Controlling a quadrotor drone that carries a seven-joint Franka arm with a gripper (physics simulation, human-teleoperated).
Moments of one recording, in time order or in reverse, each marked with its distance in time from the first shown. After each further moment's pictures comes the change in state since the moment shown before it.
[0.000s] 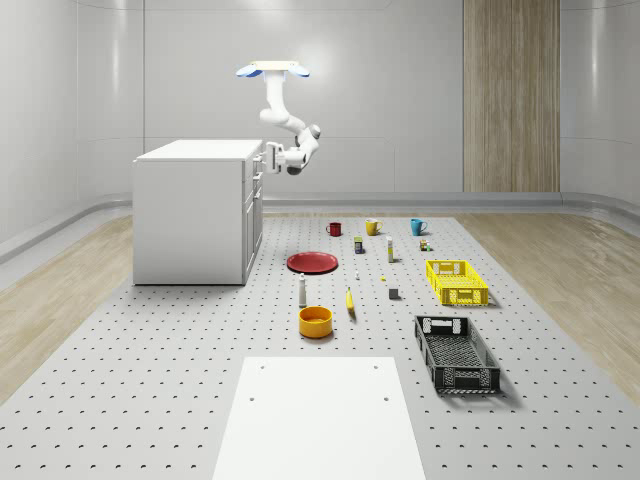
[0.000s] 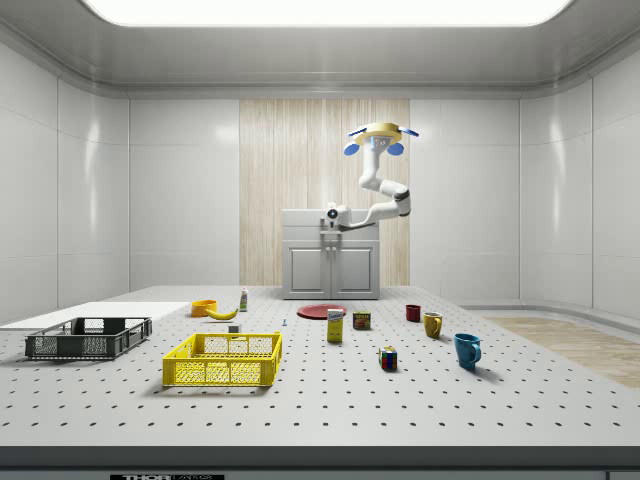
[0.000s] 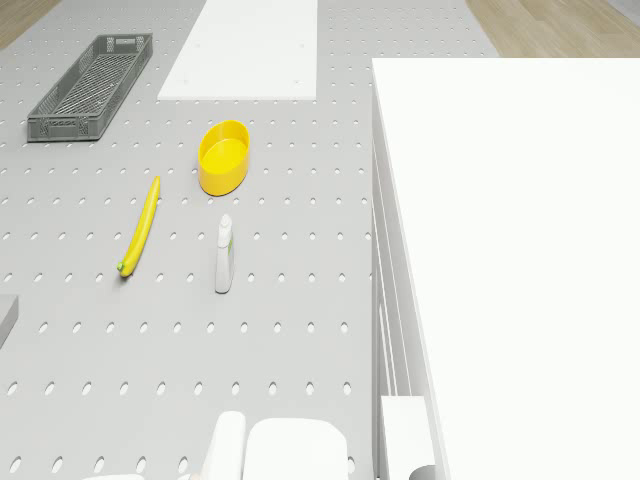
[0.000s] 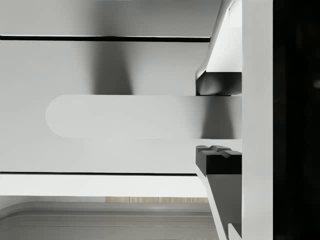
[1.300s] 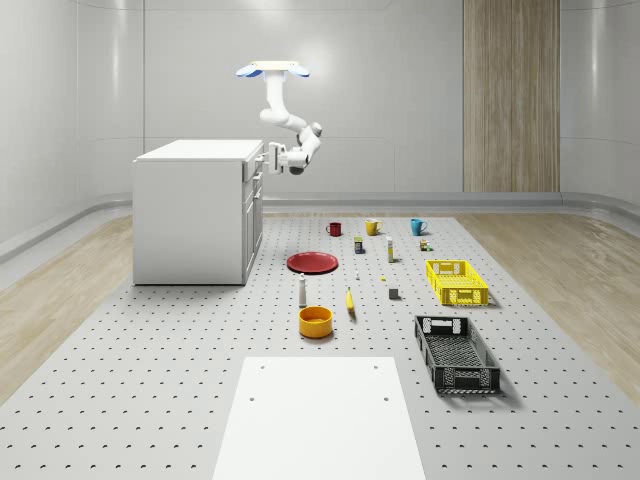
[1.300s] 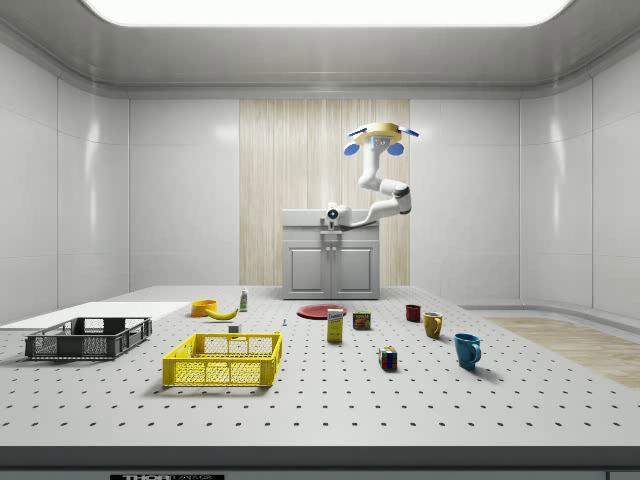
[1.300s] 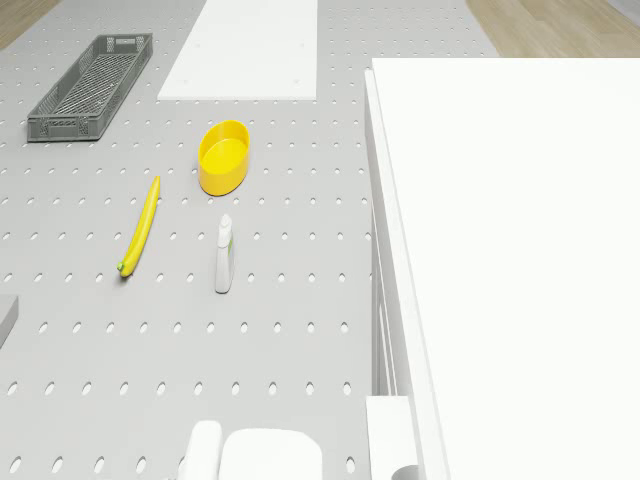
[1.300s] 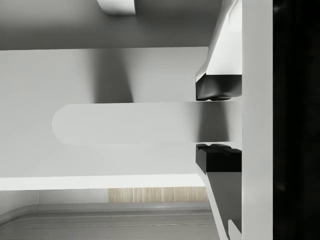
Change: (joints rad) arm 0.013 -0.029 -0.044 0.020 -0.056 -0.019 0.017
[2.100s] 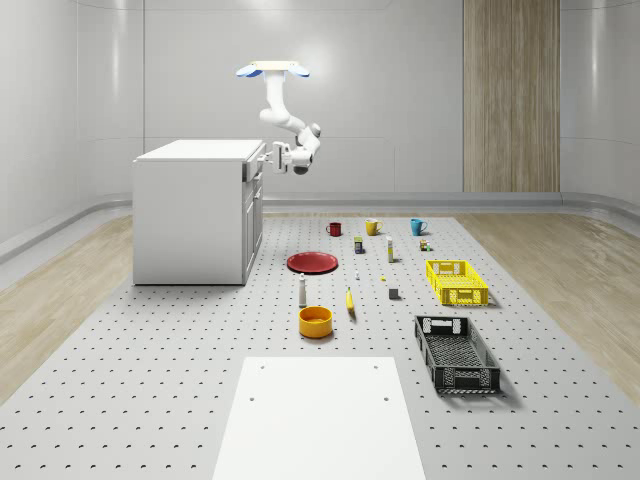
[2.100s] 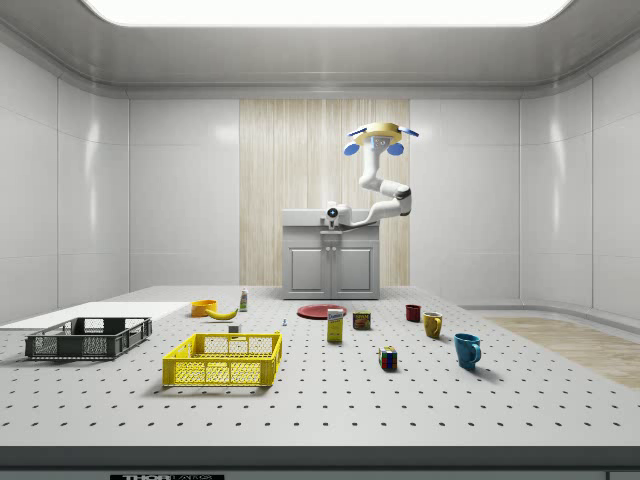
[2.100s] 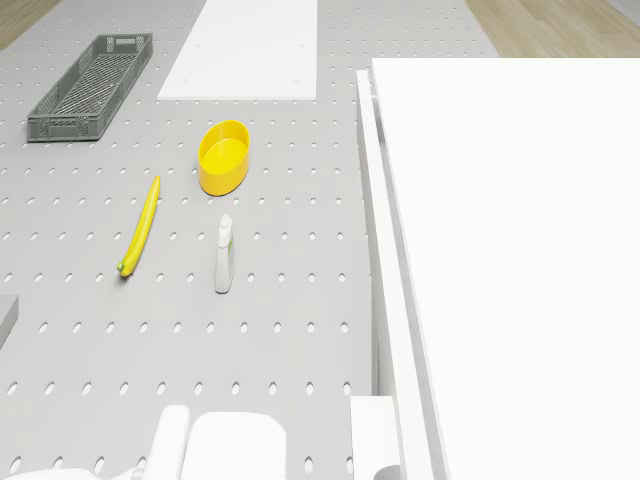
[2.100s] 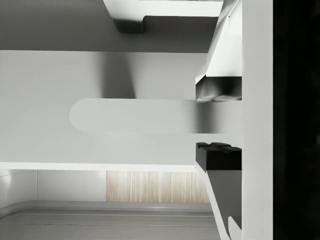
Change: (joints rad) arm -0.051 0.042 -0.042 0.046 0.003 -0.100 -0.059
